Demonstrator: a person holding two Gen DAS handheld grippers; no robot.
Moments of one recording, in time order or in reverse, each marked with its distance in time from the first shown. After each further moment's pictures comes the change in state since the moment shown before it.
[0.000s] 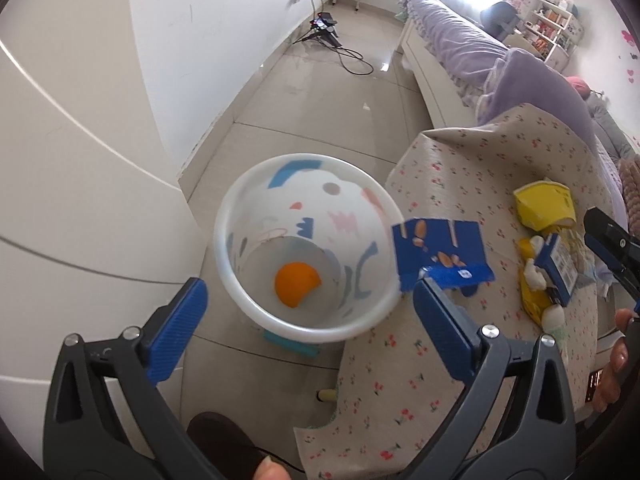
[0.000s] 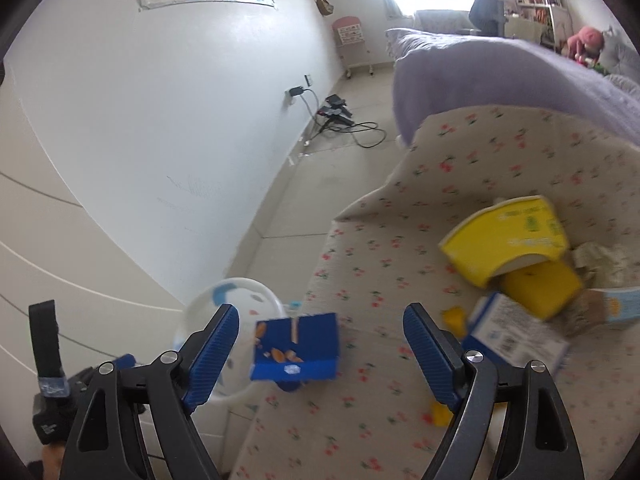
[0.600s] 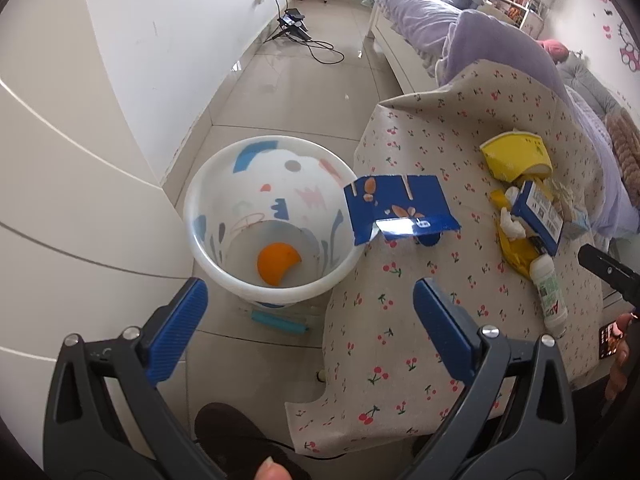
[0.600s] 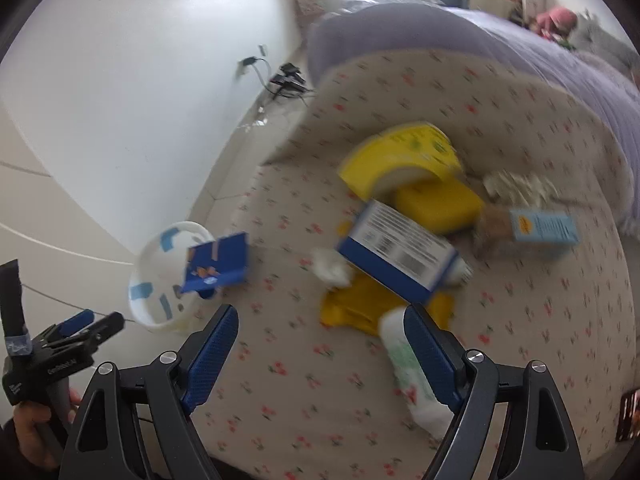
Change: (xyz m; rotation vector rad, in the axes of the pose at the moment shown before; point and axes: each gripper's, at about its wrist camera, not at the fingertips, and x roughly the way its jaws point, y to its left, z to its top) left arm -0.016 -0.037 -0.026 0.134 0.016 0.004; right arm -0.037 -0.073 -0.052 0.080 0.142 -0.120
